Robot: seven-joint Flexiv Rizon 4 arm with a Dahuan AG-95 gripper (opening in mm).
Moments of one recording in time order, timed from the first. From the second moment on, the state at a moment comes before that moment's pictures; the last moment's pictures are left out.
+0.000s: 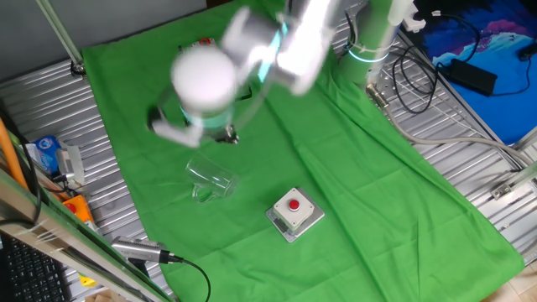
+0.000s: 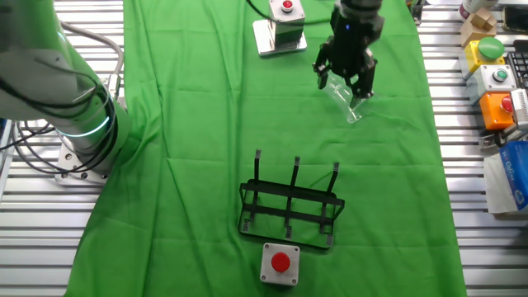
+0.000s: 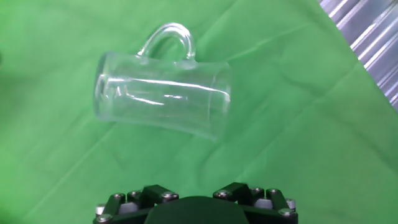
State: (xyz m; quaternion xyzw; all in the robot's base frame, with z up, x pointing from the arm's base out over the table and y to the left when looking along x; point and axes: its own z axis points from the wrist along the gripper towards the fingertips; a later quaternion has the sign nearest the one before) arm 0.518 0.036 0.132 0.36 -0.93 0.09 0.07
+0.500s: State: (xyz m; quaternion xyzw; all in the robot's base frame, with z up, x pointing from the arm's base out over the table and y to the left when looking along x) arm 0.547 0.031 0.145 0.33 -0.94 -0.03 0.02
